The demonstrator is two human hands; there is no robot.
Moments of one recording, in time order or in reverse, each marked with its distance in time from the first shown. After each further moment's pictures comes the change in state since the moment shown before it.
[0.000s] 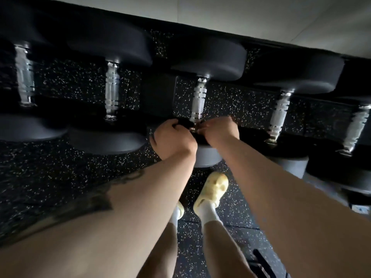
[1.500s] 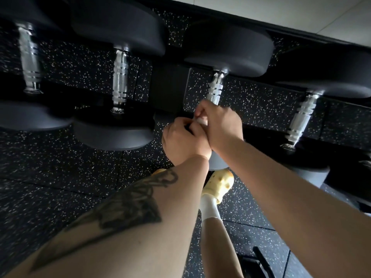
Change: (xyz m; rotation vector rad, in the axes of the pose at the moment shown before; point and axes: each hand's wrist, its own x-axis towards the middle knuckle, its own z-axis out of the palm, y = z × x) left_hand -0.008 0.000 0.004 -0.153 0.107 0.015; right_hand -0.009 -0.022 0.007 -0.262 0.103 -0.596
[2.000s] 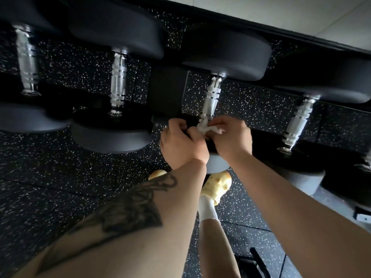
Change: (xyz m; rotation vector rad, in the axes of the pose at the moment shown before) left_hand -0.002 -0.002 0.003 0.041 0.058 0.089; right_hand -0.014 0.023 -0.002 0.364 0.026 0.459
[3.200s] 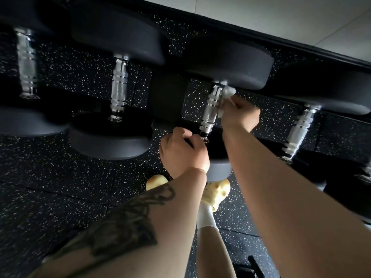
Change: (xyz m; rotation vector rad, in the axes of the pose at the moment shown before) left_hand 0.001 -0.005 0.003 0.026 0.013 0.050; right_hand 0.064 -0.025 0.009 0.404 0.477 0.151
